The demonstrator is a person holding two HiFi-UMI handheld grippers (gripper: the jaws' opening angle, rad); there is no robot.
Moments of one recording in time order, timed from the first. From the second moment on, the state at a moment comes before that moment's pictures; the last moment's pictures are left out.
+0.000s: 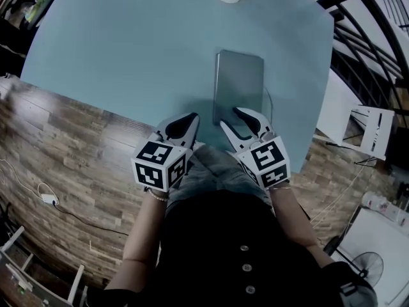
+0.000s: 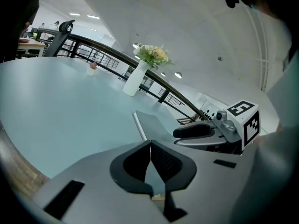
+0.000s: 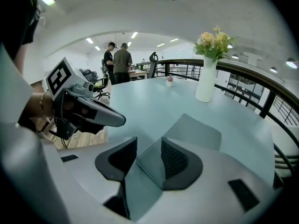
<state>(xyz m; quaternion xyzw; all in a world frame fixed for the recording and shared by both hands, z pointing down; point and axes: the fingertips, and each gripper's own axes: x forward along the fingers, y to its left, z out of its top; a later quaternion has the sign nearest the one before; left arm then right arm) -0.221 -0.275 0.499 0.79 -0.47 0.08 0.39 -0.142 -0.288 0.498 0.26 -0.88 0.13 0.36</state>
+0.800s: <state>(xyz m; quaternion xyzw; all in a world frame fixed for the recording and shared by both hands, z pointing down) -0.234 -0.265 0.536 0.76 -0.48 0.07 0.42 -0.162 -0.275 0.551 0.20 -0.87 0.10 0.45</state>
